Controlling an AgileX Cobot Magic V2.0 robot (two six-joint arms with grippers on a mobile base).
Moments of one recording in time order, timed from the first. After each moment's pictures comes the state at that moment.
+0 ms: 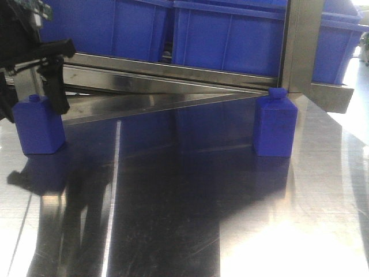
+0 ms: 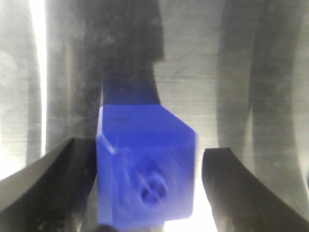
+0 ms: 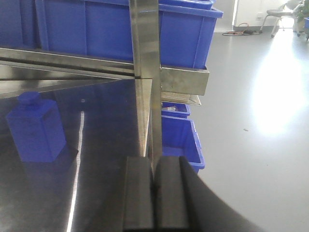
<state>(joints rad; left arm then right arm) -0.16 1.86 -1.47 -0.22 1.03 -0.11 0.01 -0.02 0.03 0.04 0.13 0.05</state>
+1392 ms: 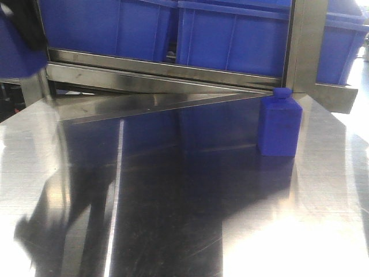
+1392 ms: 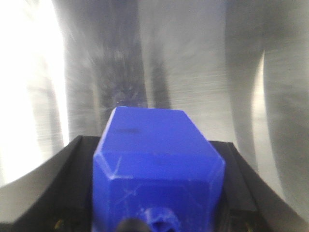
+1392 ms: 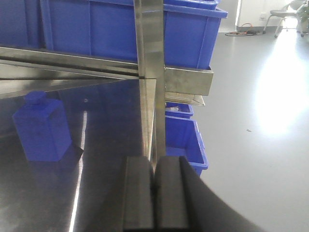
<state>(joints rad) -0.16 1.58 -1.49 -0.18 1.10 0.02 0.01 -0.02 0.03 0.04 0.13 0.05</state>
